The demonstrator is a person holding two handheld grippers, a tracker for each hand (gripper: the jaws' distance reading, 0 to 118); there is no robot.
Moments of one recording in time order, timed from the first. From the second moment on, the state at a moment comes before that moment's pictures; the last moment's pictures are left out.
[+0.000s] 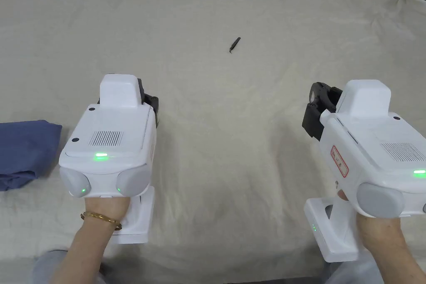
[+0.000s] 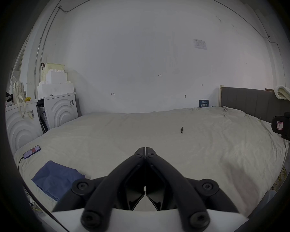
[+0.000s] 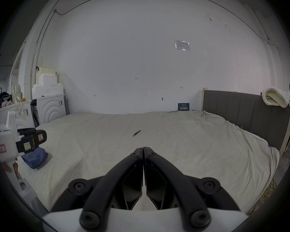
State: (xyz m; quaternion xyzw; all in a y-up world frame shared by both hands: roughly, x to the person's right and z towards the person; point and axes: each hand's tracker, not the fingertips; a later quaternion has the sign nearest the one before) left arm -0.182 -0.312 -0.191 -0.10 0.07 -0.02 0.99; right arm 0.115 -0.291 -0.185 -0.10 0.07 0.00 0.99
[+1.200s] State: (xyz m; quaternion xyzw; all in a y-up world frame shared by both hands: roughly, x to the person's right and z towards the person) left arm -0.175 -0.312 -0.191 -0.10 0.06 -0.03 0.99; right arm 0.118 -0.290 -0.184 -0.10 0.07 0.00 0.99
